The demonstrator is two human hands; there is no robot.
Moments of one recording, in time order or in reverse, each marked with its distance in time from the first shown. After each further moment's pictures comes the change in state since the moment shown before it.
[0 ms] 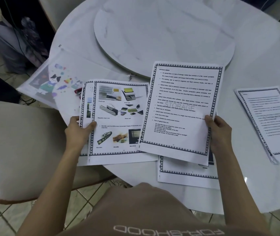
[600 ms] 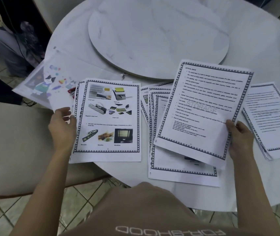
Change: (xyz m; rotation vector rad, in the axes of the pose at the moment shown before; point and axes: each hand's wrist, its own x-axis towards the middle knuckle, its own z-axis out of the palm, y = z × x) left_hand -0.011 0.013 -0.006 0.023 0.258 0.215; right_hand 0.015 0.002 -0.079 0.052 0.111 0.021
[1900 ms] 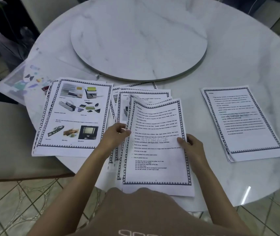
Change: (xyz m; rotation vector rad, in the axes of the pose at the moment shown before) left_hand -0.144 0.116 0.130 -0.144 -0.692 -0.228; right_hand -0.005 0.020 -0.036 -0.326 -0.372 0.107
